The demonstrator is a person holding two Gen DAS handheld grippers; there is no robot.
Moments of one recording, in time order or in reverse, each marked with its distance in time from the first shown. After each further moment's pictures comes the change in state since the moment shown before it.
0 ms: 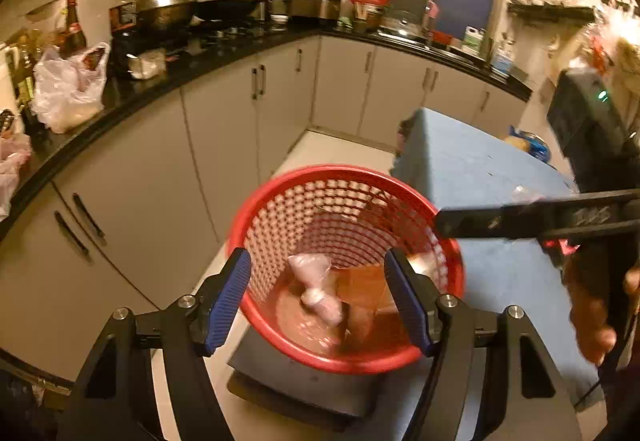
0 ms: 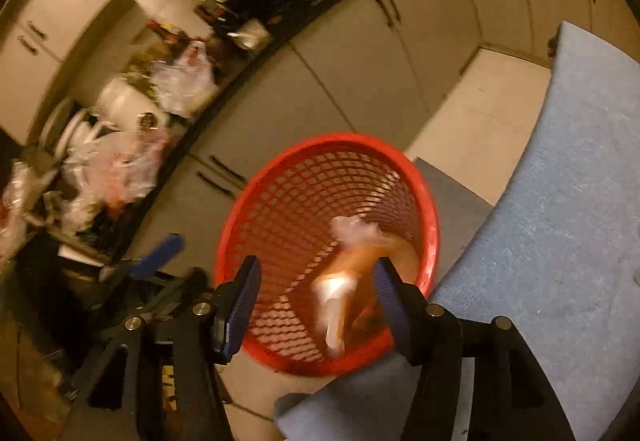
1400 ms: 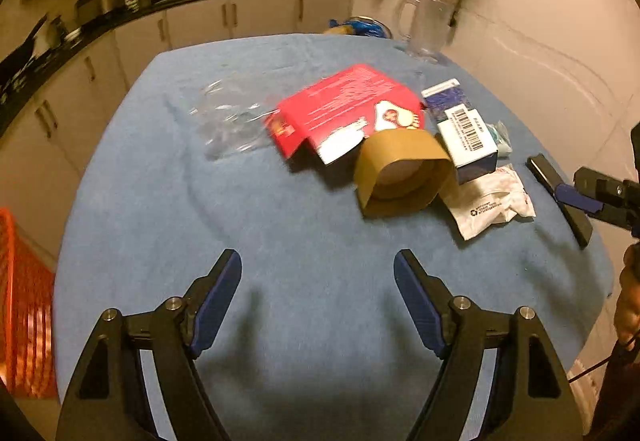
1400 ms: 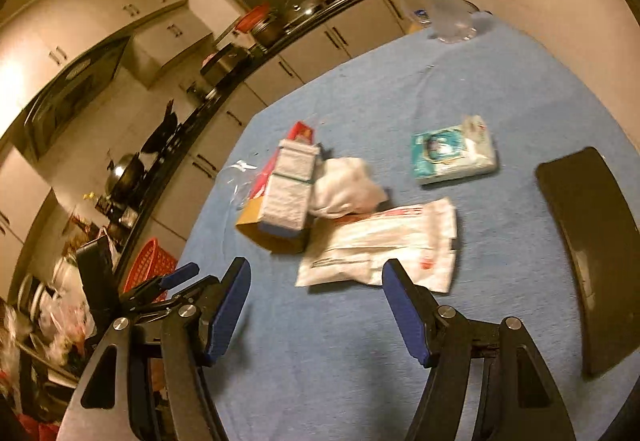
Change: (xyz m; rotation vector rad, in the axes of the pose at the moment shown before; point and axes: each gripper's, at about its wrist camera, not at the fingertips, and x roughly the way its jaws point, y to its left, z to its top) left arm 0.087 -0.342 -0.073 0.471 0.194 -0.366; right arm -0.317 -0.220 -0.293 0.503 -0.555 -0.306
